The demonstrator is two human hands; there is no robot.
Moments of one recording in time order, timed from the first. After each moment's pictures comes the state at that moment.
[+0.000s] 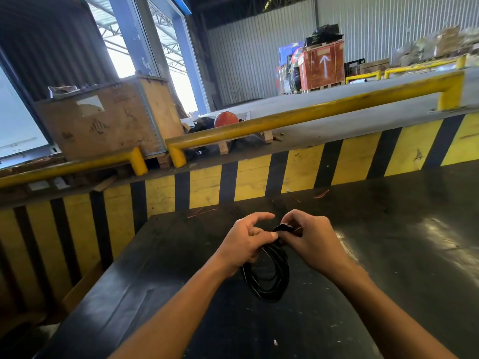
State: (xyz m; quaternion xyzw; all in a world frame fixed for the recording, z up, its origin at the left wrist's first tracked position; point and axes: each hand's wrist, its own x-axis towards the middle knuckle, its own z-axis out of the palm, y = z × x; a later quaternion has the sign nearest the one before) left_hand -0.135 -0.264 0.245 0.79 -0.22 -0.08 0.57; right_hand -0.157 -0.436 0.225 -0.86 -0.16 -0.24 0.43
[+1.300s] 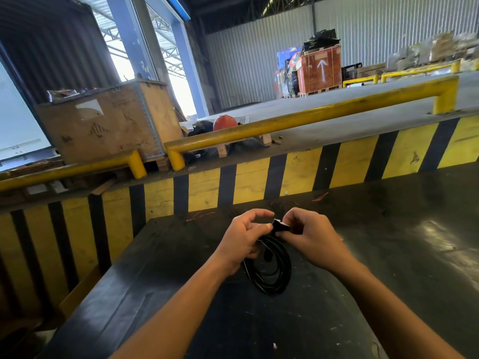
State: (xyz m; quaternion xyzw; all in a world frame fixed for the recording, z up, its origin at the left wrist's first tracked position) left_hand -0.131 -0.267 0.249 0.77 -0.22 -0.05 0.59; right_hand -0.157 -0.439 0.238 -0.85 -0.15 -0.19 0.46
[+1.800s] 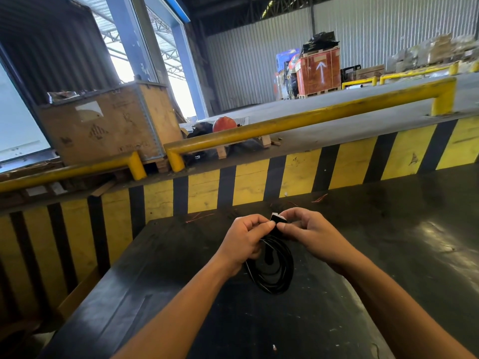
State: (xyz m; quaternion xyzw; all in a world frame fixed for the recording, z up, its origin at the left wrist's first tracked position) left_hand -0.134 -0.276 0.249 0.76 -0.21 -0.05 0.61; right_hand -0.159 -0.448 0.245 -0.77 -0.16 -0.04 0.62
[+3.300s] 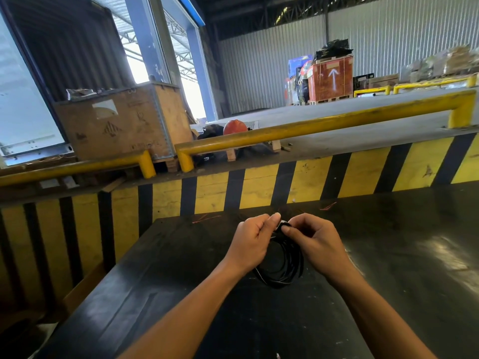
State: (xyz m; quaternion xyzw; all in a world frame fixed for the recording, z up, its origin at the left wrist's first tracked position) left_hand -0.132 -0.272 0.252 0.82 -0.28 0.15 0.48; right_hand -0.151 -0.426 0.232 -0.72 -0.17 -0.21 0.64
